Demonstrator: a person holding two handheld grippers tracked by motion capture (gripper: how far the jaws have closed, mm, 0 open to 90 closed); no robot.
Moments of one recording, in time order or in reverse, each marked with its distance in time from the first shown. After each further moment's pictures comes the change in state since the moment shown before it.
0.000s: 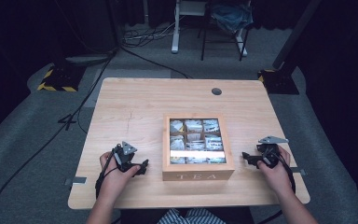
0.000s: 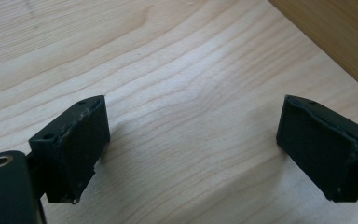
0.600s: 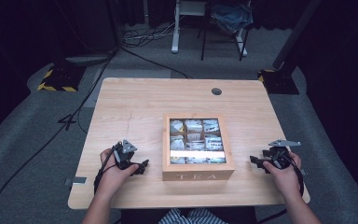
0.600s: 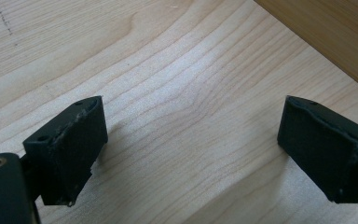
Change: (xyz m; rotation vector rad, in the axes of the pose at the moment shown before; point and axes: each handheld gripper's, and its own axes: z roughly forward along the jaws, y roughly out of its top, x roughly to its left) left arm 0.007 0.003 0.003 0.000 -0.046 0.056; right arm -0.016 -0.014 -0.023 0.011 0.044 0.086
